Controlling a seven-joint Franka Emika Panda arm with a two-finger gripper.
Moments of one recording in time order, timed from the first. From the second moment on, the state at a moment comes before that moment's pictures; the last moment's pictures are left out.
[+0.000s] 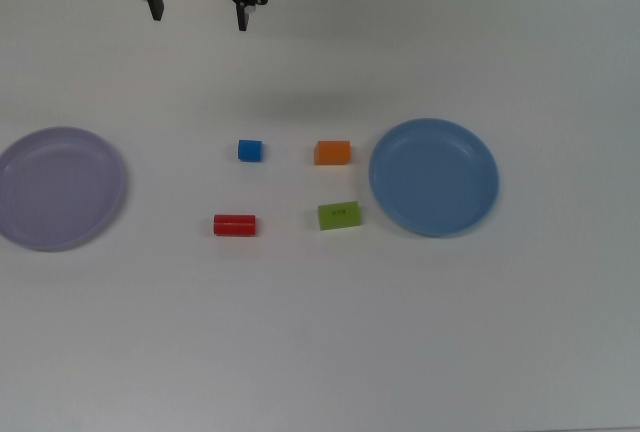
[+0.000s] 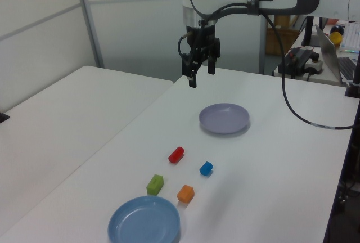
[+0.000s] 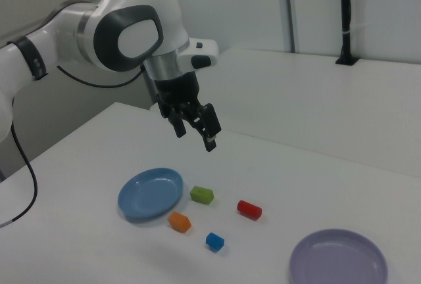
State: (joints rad) arm -0.01 0.10 -0.06 -1.47 -0.01 1.61 0.07
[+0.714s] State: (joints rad) arm -0.01 0.11 0.00 -1.47 0.07 1.56 -0.05
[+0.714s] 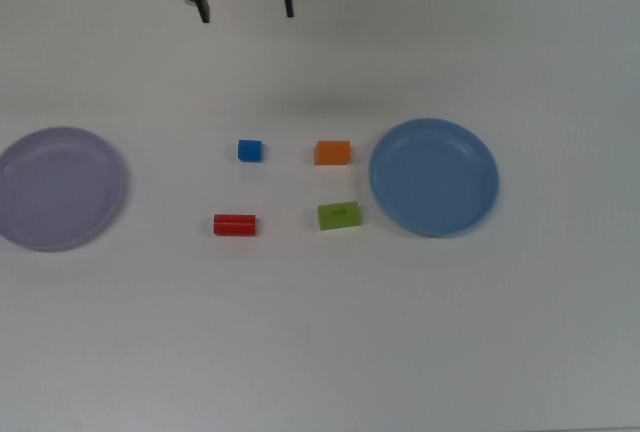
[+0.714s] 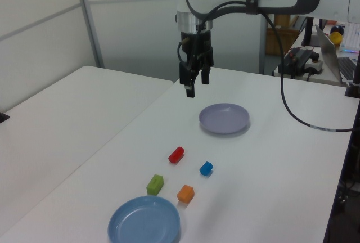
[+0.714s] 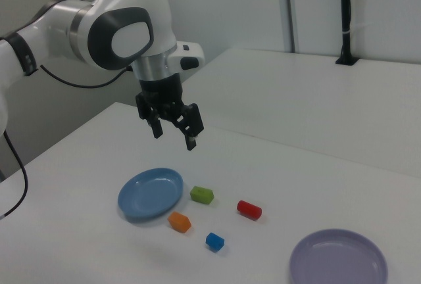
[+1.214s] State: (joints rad) arm 0.05 0.27 0.01 -1.52 0.08 1.81 -0.05
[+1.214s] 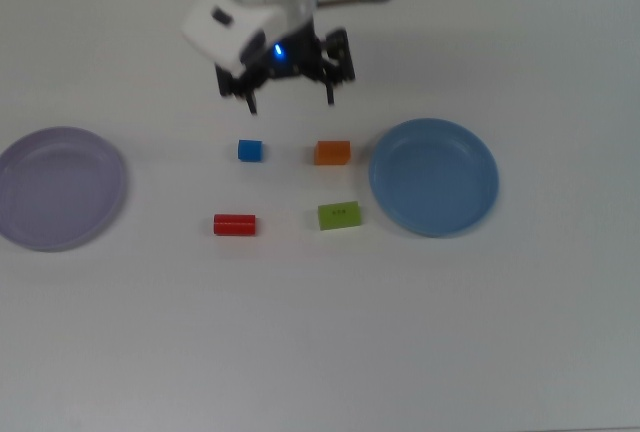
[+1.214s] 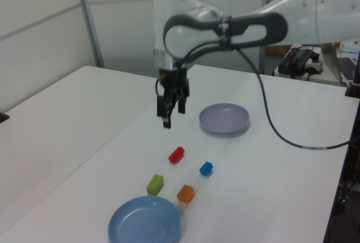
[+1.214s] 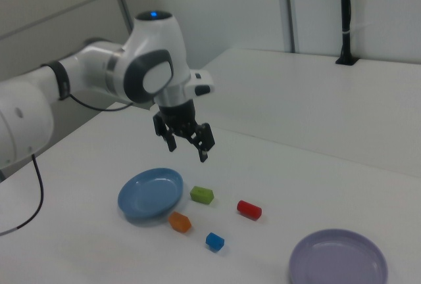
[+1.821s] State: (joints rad) arm 0.10 0.44 0.01 -1.58 0.03 2.04 -0.02
